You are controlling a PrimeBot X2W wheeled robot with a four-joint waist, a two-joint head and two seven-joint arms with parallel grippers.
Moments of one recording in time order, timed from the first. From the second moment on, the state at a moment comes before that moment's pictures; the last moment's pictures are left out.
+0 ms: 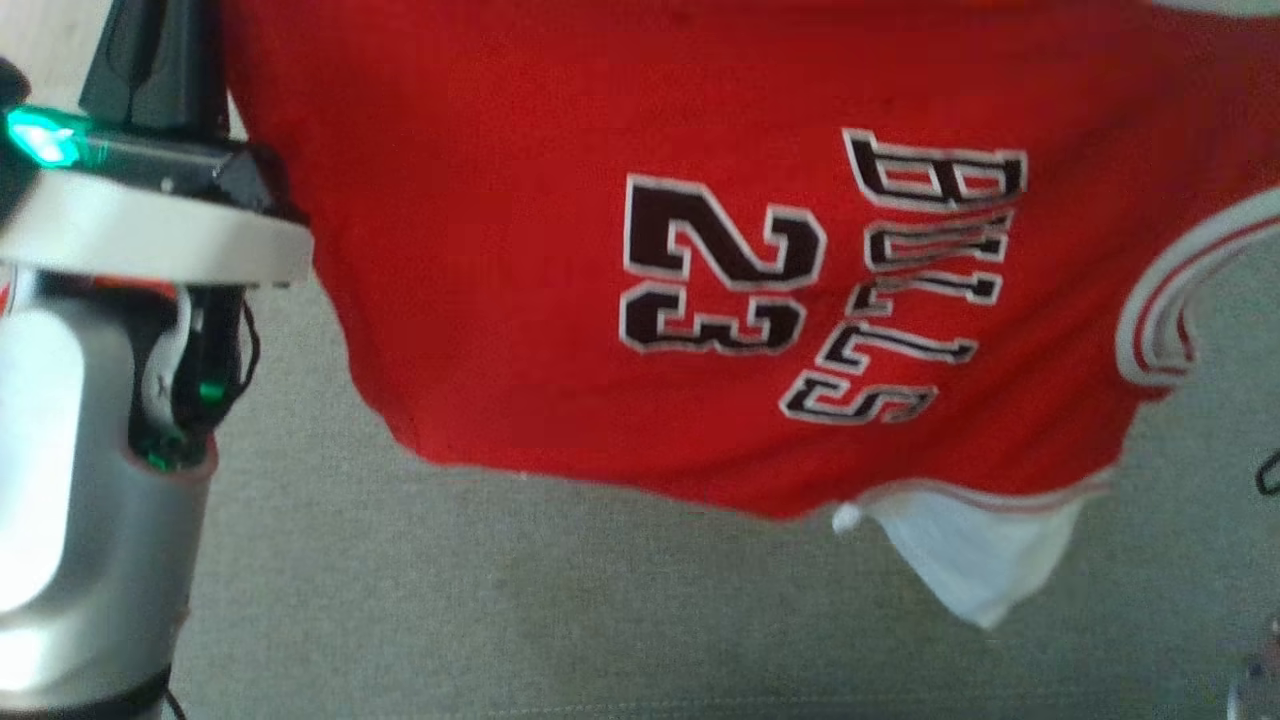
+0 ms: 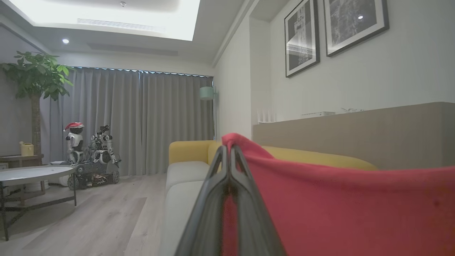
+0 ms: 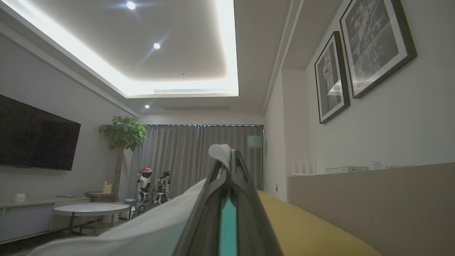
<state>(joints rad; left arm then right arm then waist) -0.56 0.31 -0.23 -0.15 -0.41 0.08 -0.05 -0.68 -0.23 -0.13 -0.24 0.30 0.13 0.18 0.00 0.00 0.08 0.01</state>
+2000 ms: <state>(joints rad) -0.67 0.03 -0.17 0.88 -0.41 -0.11 -0.25 -0.72 -0.08 0.34 1.01 0.67 0.13 -0.23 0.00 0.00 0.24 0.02</state>
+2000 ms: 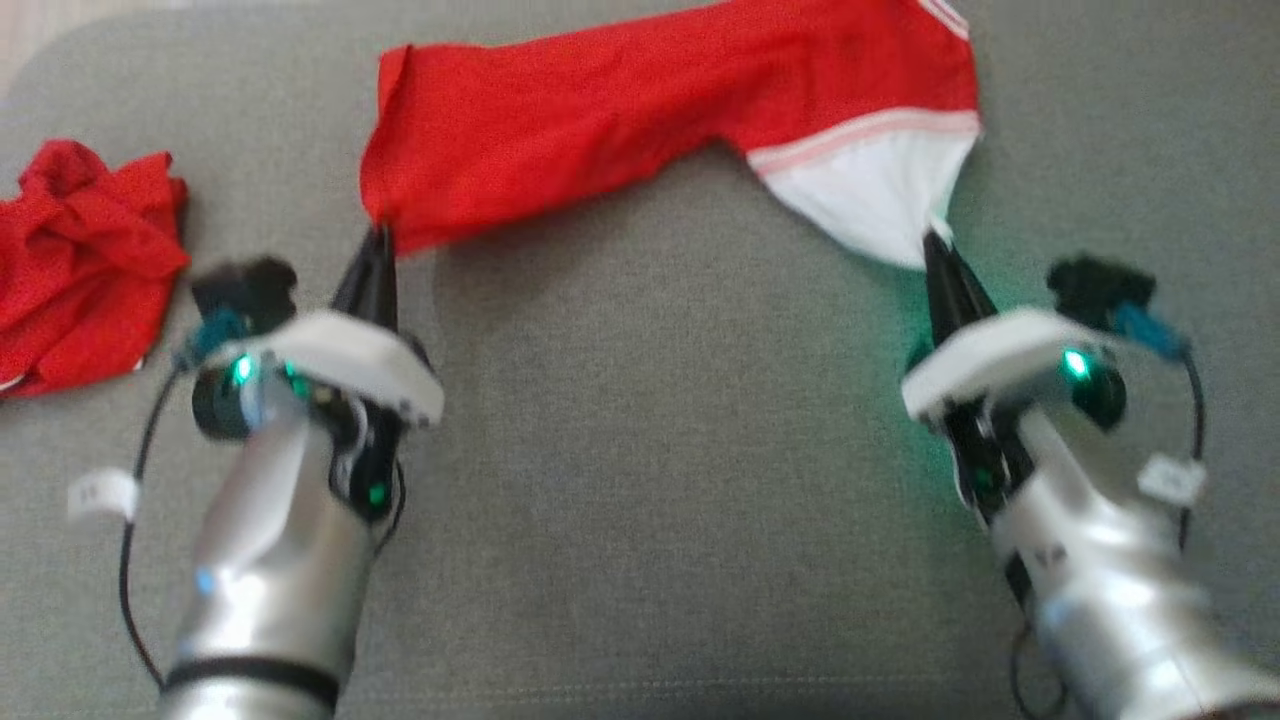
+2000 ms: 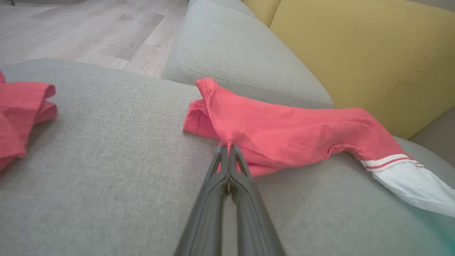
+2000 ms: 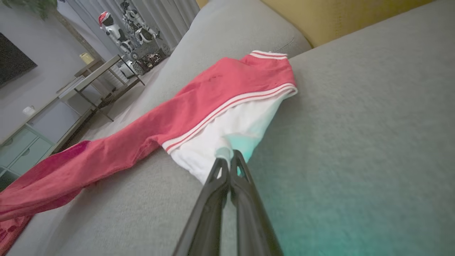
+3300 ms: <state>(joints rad) 0.30 0.12 -0.13 -0.12 -0.38 0.12 0.03 0.44 -0.04 -0.12 -0.20 0.55 0.13 0.42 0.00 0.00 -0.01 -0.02</state>
